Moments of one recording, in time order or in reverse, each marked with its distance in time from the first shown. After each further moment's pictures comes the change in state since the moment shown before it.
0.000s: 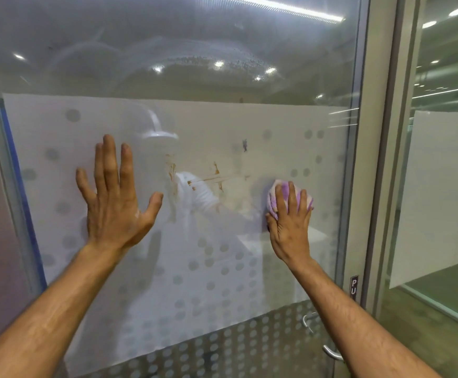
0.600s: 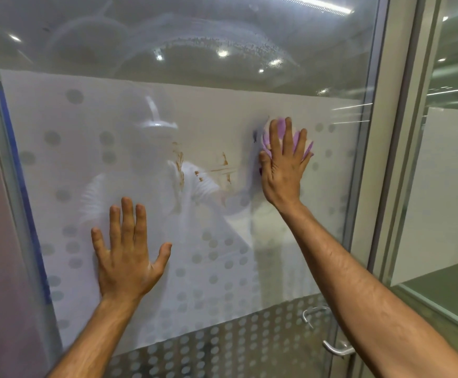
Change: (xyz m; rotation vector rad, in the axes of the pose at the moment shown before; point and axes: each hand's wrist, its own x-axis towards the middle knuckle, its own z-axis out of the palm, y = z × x) left_hand -0.123 -0.014 0.058 0.183 -0.052 -0.015; right_hand 0.101 -0.069 -0.028 0.127 0.177 -0.035
